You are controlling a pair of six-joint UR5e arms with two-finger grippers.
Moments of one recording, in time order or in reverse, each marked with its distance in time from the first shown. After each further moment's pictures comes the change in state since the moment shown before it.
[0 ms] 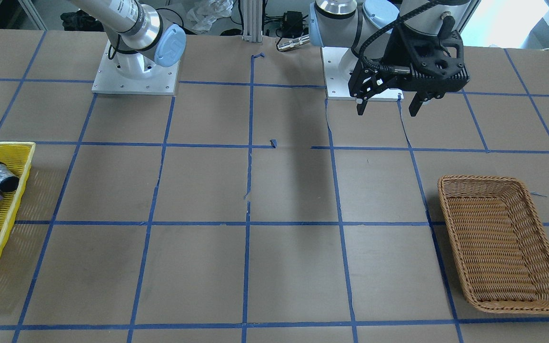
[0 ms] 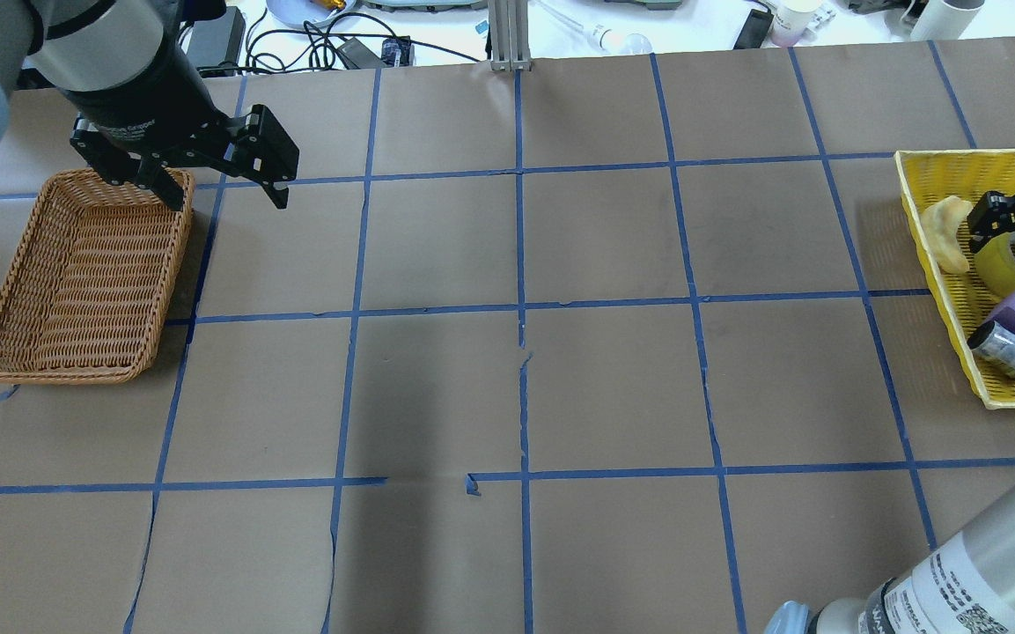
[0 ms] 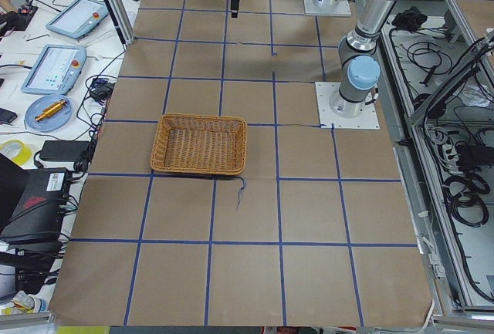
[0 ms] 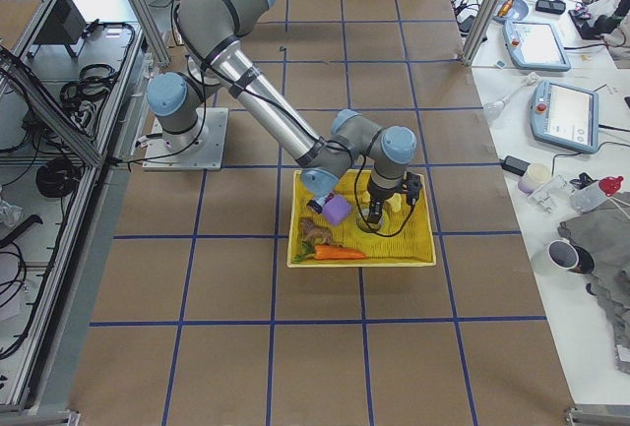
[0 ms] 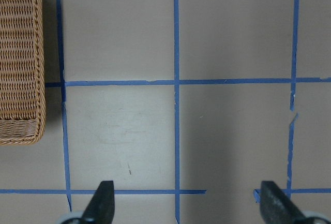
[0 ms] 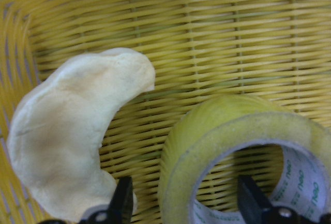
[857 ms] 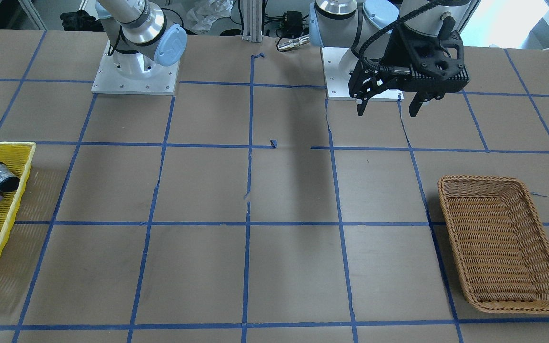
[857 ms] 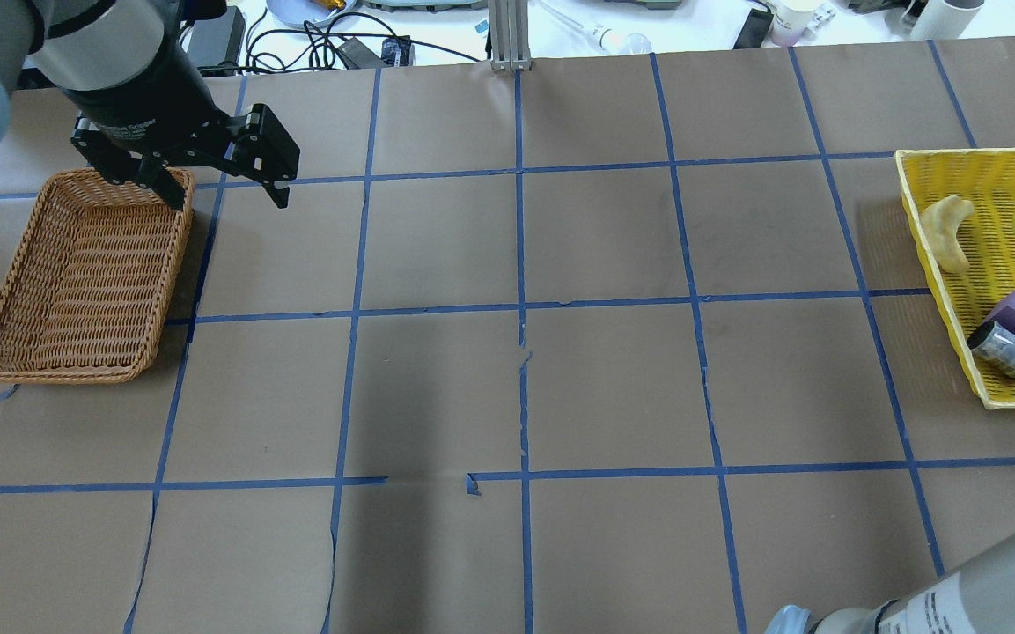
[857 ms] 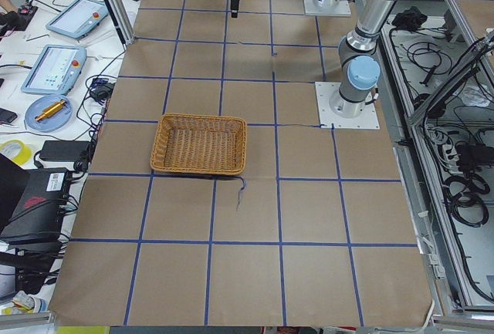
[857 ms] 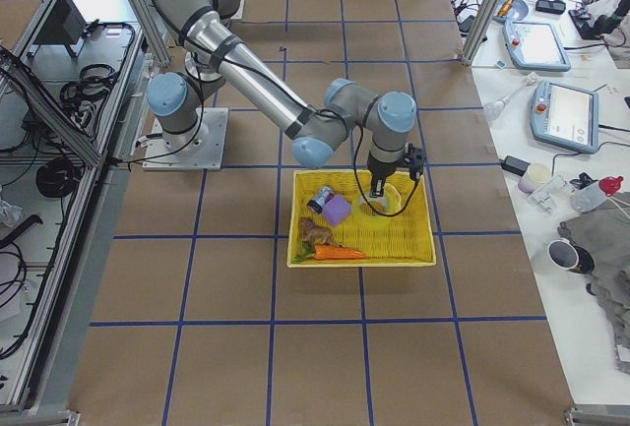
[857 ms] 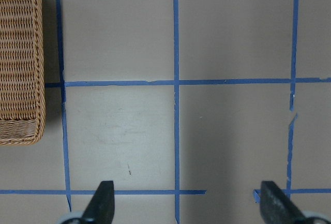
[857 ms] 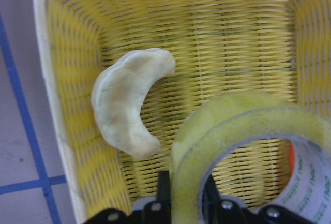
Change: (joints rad) left arm 0.000 0.000 0.000 0.001 -0.001 0.000; right arm 0.039 -0.189 -0.019 0.143 0.012 -0.022
